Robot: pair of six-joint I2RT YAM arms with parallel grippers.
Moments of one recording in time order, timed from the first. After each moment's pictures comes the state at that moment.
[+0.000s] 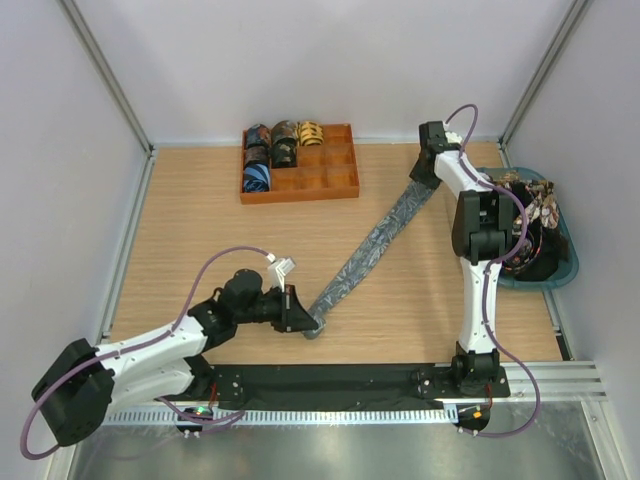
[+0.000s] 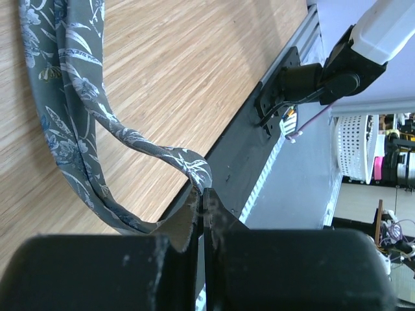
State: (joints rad) left arm -0.80 0.98 0.30 0.20 0.49 -0.81; right arm 0.08 2.35 1.98 -0.61 0.29 0.57
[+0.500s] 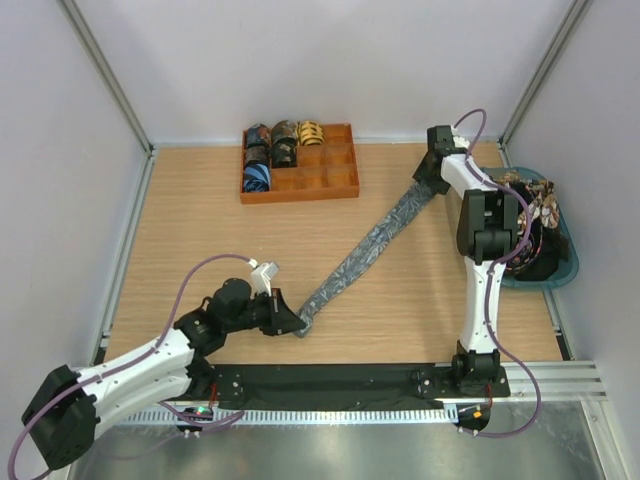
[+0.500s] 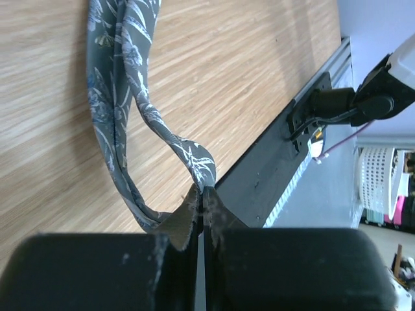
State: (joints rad) left arm -0.77 0.80 0.23 0.06 0.36 -0.82; right arm 0.04 2.34 1.91 -0.55 0.27 0.58
